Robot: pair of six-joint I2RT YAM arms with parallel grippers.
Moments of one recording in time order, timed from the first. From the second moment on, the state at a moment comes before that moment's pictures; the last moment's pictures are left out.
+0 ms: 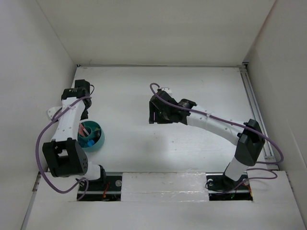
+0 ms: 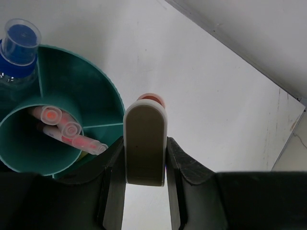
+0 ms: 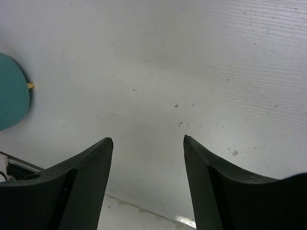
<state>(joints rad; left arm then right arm) 0.09 1.43 1.27 -1.22 -0.65 -1.98 0.93 1.68 1.46 -0.67 0.23 0.78</state>
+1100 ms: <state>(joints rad) 0.09 1.41 1.16 -1.23 -0.63 -2.00 0.93 1.69 1.46 -0.67 0.23 0.76</state>
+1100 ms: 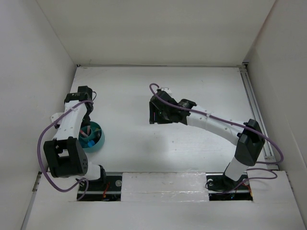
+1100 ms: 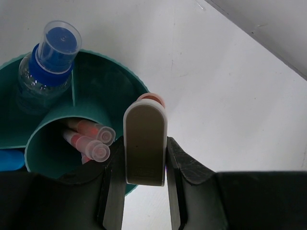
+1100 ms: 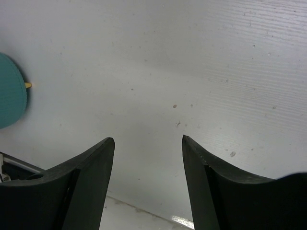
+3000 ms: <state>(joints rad) 0.07 1.38 1.11 -1.20 -0.55 -2.02 0.93 1.69 1.41 -0.65 0.24 0.72</state>
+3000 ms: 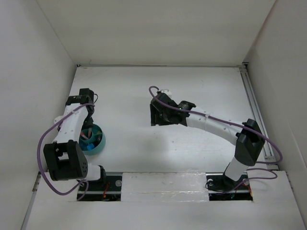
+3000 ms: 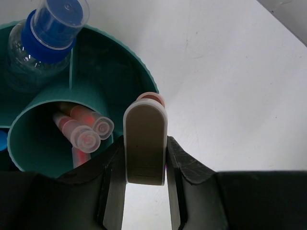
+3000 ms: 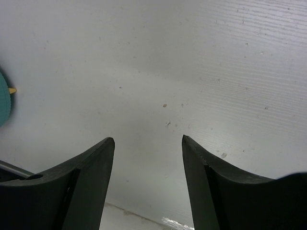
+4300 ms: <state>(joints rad) 0.07 1.31 1.07 -1.20 -0.54 -2.02 0.92 1.69 1.41 -0.64 0.25 0.71</state>
